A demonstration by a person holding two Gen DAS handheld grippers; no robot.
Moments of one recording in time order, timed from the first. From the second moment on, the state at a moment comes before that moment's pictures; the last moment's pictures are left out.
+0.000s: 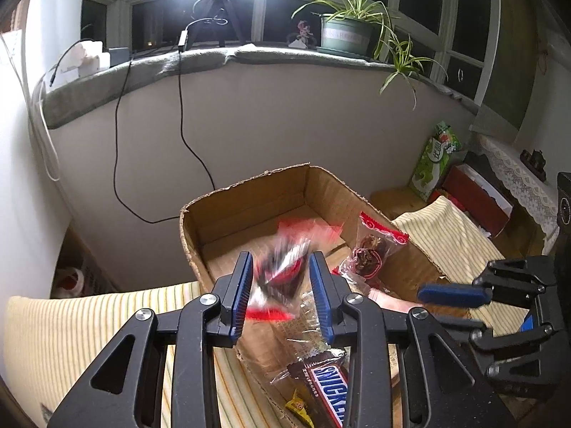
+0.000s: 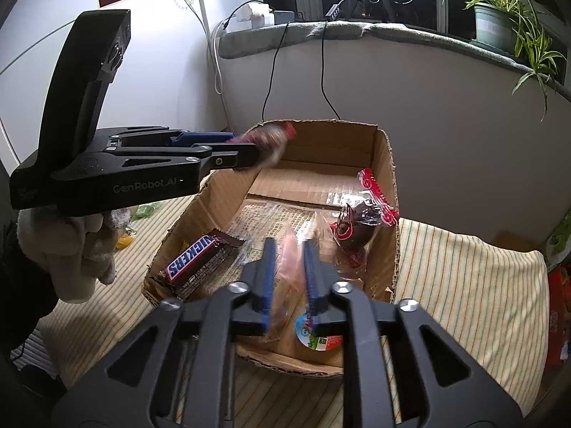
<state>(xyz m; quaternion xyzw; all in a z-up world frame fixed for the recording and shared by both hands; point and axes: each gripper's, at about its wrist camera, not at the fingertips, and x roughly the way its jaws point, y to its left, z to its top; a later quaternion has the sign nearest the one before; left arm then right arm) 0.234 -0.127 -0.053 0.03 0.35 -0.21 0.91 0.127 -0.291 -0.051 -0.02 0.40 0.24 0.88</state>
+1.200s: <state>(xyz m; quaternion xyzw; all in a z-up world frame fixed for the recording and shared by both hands) 0.171 -0.071 -0.019 0.01 0.32 -0.18 0.93 0.086 -0.250 -0.023 -0.04 0.38 0.23 0.89</state>
